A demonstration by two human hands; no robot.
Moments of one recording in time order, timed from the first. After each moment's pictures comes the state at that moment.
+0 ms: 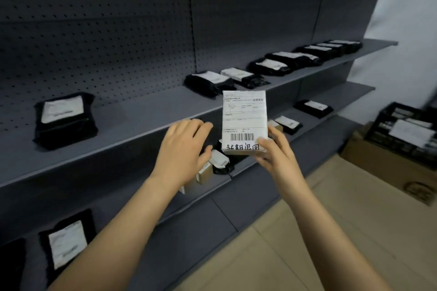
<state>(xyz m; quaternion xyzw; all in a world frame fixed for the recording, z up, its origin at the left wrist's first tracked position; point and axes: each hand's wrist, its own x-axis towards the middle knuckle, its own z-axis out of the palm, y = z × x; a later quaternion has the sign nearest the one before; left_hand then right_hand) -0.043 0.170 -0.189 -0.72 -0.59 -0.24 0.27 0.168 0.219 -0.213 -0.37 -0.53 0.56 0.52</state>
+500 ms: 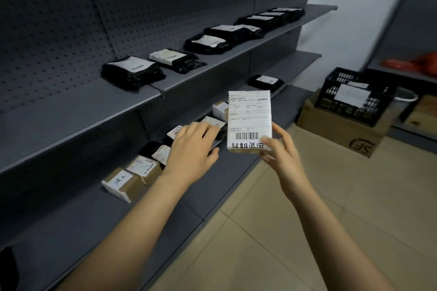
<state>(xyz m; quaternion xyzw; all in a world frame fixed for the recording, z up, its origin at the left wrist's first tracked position) 0.114 0.298 -0.245 -0.80 -0.53 -0.22 0.18 0.323 0.288 -0.255 -0.50 -0.43 0.51 0.55</state>
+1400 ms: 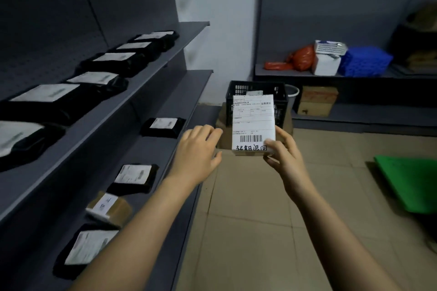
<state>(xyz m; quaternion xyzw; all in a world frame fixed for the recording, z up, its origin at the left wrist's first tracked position) 0.430 0.735 -0.254 -0.91 -0.28 -0.28 0.11 0.602 0.614 -0.261 -0.58 -0.27 0.34 0.69</state>
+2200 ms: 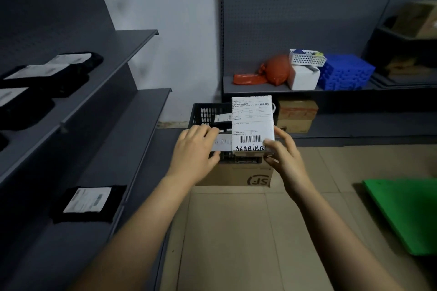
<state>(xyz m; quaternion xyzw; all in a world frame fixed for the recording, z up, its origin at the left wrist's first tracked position) 0.759 1.063 -0.262 -0.93 -0.24 -0.28 0.06 0.916 0.913 -0.268 -0.62 -0.22 0.28 0.70</state>
